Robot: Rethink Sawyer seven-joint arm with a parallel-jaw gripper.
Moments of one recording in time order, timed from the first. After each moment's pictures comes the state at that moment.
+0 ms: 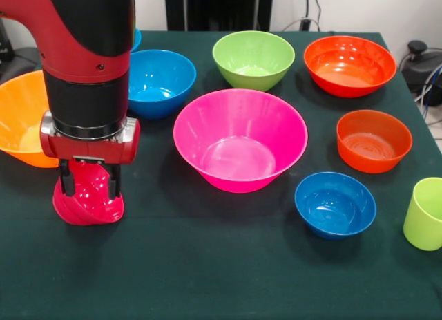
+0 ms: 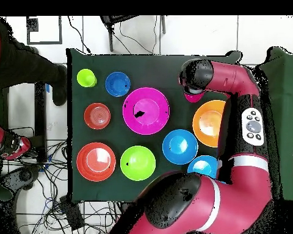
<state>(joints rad) -0.48 -0.29 0.22 0.92 -0.39 0.84 1.57</state>
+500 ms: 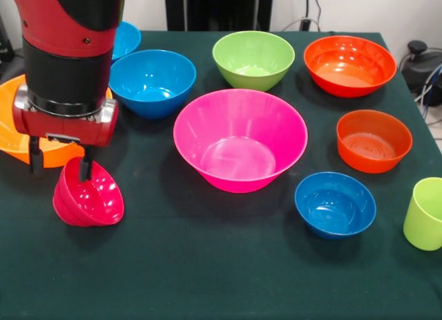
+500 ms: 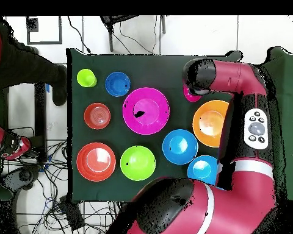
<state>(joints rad) -0.46 -0.34 0.15 0.93 -0.43 0.84 1.57</state>
